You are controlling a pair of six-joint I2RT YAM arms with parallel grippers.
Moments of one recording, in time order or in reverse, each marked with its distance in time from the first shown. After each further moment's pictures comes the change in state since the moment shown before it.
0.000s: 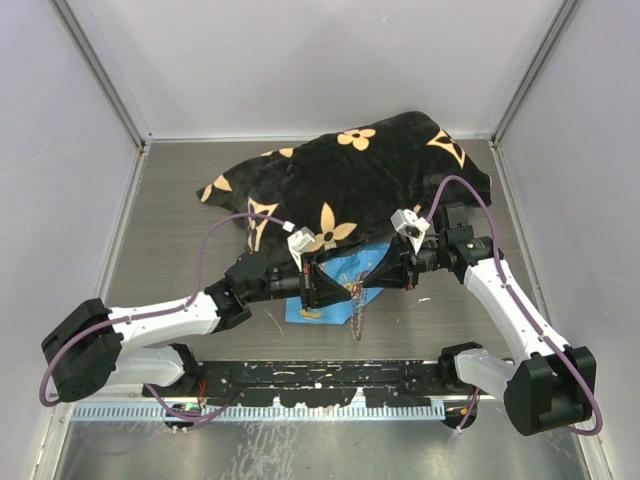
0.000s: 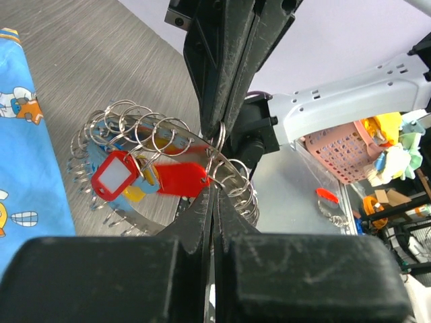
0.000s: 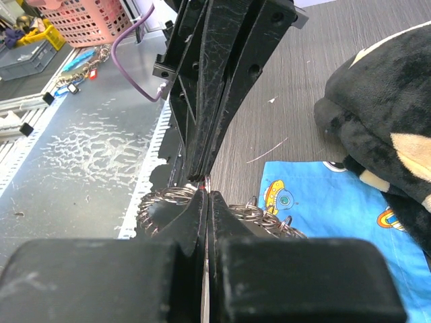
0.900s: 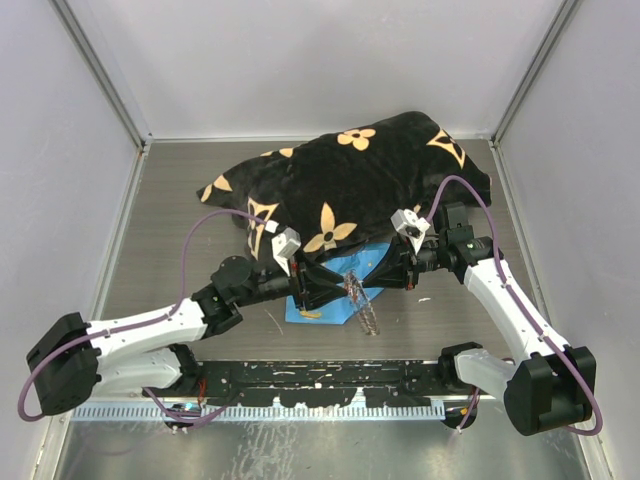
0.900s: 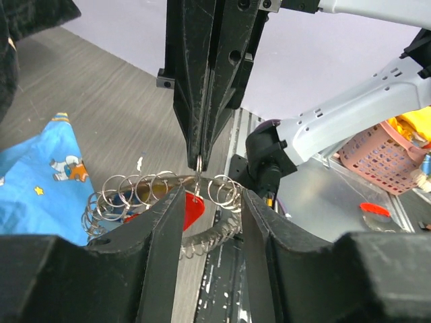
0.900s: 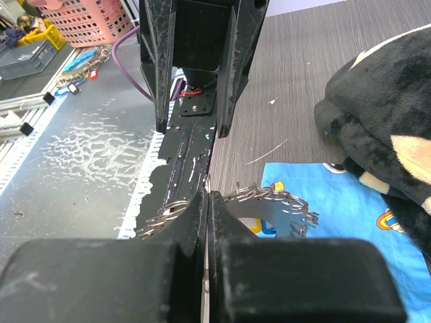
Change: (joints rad) left arm -0.020 -0.145 -0.018 -0.018 -0.089 0.195; right arm 0.000 0.000 -0.002 0.007 -0.004 0.000
